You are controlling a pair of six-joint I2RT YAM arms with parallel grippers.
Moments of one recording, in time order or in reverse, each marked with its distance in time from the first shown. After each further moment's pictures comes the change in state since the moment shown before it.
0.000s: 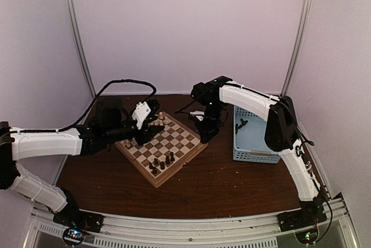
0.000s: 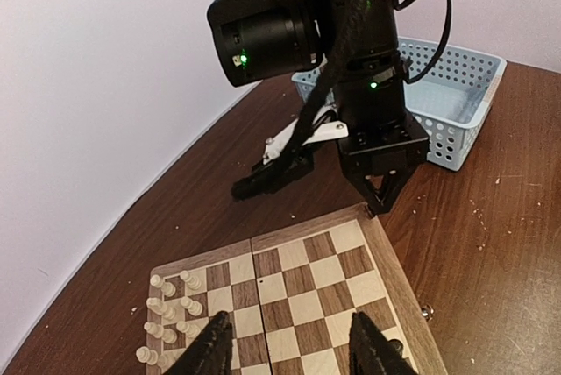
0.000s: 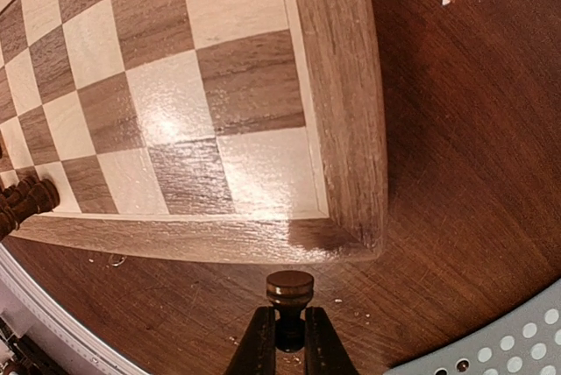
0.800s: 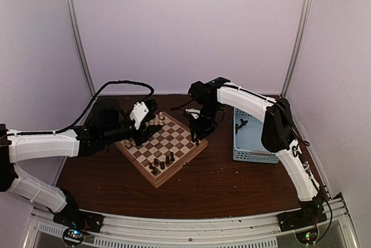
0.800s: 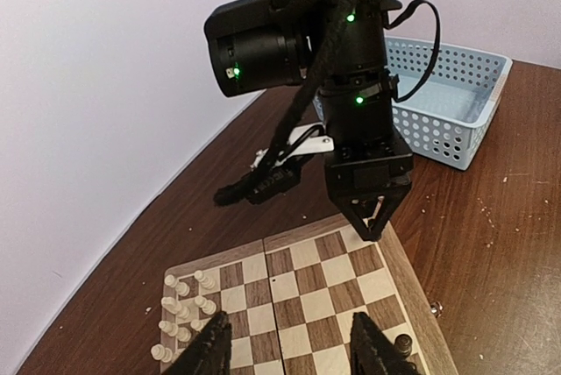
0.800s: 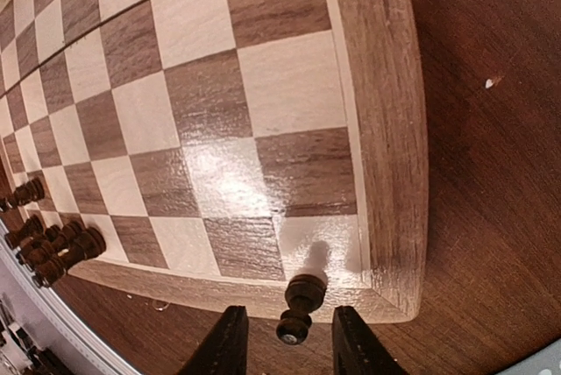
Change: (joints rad) left arm 0.000 -0.034 -0.020 0.004 -0.026 0.026; right arm -0.003 0.057 0.073 0.065 -0.084 0.036
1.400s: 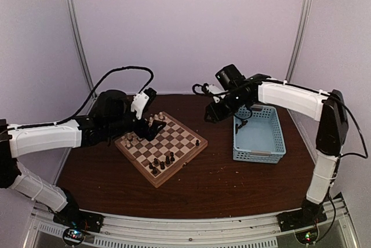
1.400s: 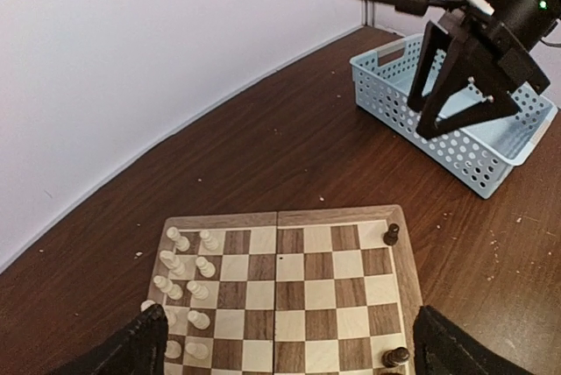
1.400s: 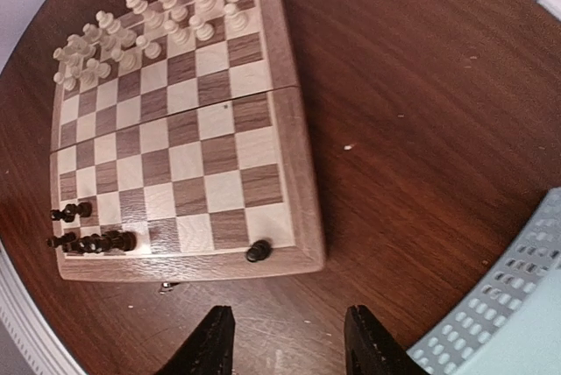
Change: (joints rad) left arm 0.000 0.037 0.127 -0.170 -0.137 -0.242; right arm -0.030 -0.563 -0.664 0.539 0.132 -0.001
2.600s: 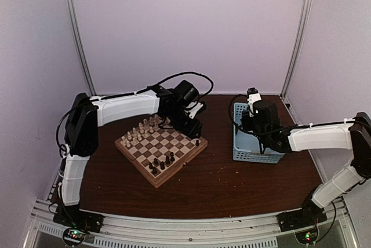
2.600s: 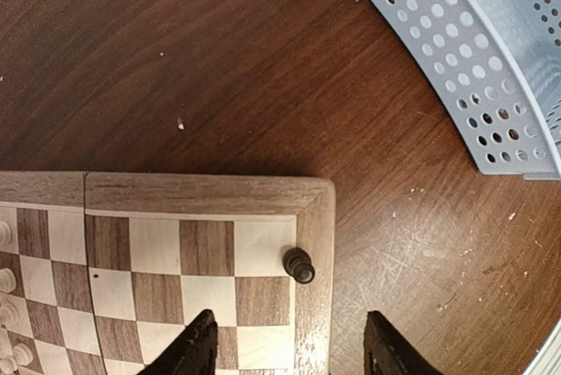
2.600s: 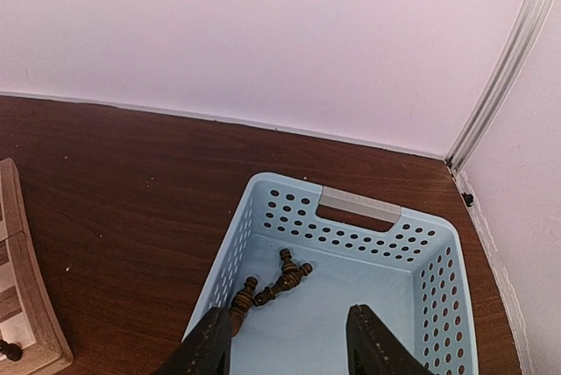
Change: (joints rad) left arm -0.121 0.872 1.061 -0.841 0.105 -0.262; right arm -0.023 -0.481 -0.988 1.122 0.778 -0.044
